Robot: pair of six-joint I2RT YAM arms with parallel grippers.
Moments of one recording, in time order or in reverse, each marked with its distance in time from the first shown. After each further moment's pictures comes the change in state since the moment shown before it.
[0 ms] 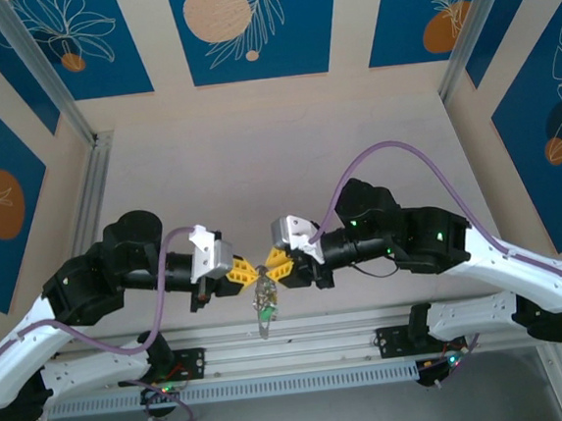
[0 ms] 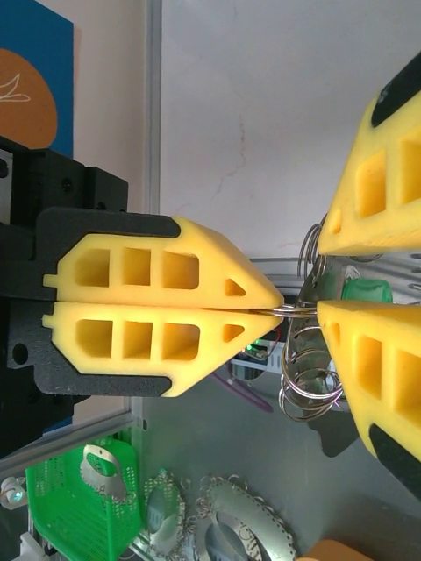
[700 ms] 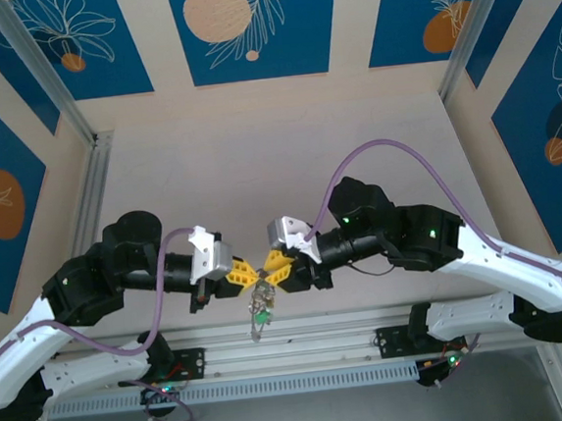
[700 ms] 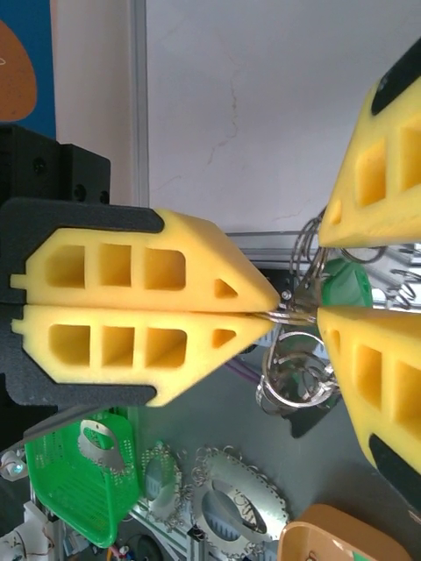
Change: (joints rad) left arm 0.000 -0.002 0.000 0.002 0.014 0.000; right arm -0.016 0.013 0.000 -0.020 -0.077 0.025
